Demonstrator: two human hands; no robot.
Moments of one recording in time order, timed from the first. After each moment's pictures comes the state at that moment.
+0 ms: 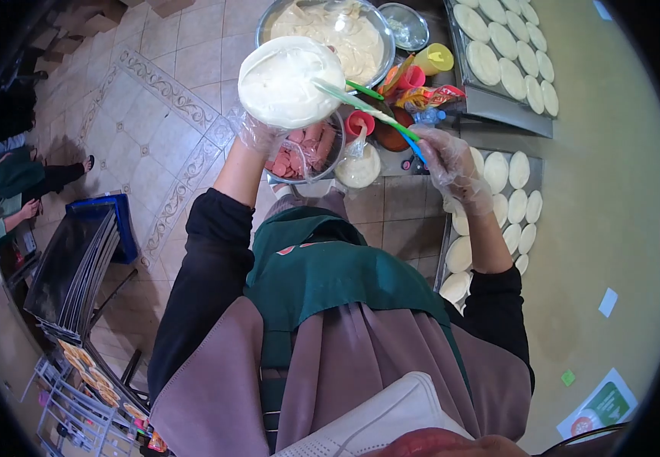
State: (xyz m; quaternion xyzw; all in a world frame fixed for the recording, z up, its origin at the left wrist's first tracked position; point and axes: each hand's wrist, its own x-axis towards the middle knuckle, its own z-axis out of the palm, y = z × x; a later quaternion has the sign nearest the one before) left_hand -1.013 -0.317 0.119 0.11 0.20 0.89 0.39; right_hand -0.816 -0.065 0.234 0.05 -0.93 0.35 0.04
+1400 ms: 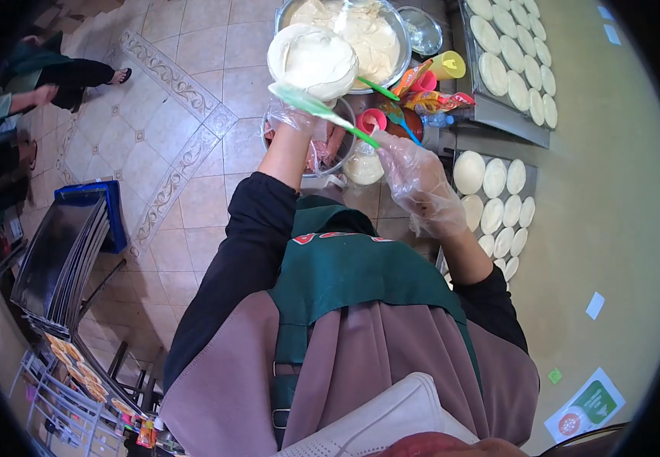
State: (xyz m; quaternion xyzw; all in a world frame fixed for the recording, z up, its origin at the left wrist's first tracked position) left_hand -1.019 -0.304 0.063 0.13 0.25 0.94 0.16; right_hand -0.845 -0.180 0.248 0.09 -0.95 0.29 0.06
